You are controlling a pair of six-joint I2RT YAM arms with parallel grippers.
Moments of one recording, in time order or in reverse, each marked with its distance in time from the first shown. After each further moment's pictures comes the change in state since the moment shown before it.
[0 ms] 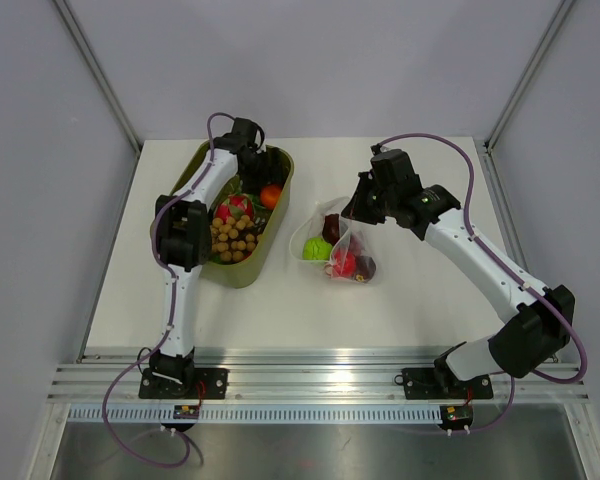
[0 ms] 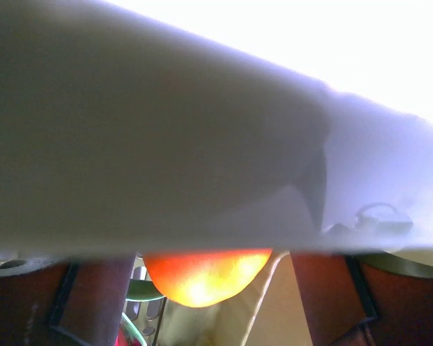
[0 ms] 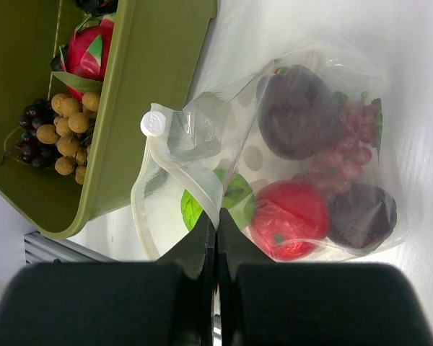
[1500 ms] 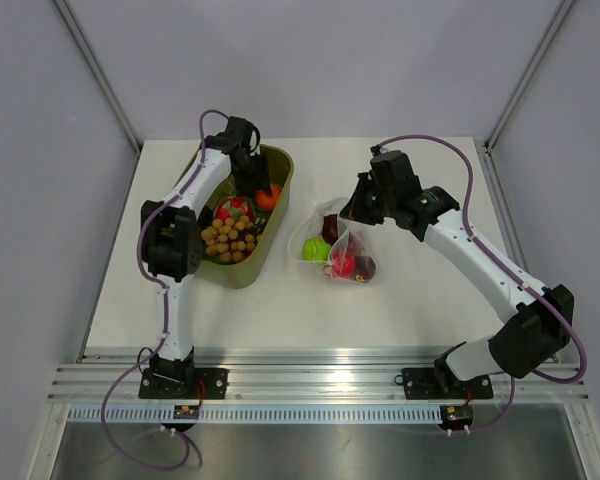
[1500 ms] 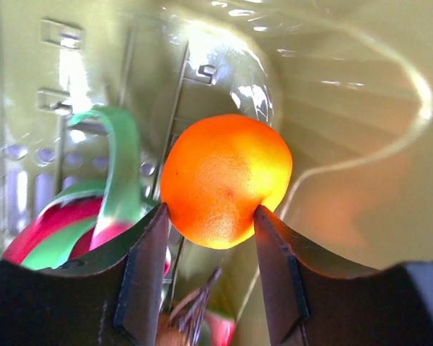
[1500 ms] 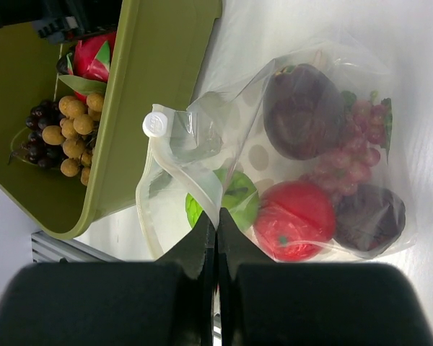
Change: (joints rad) left arm -0.011 -0.161 -0.146 -0.073 -0.089 0.036; right arm 0.000 -0.001 -0.017 0.026 -0.011 0.015
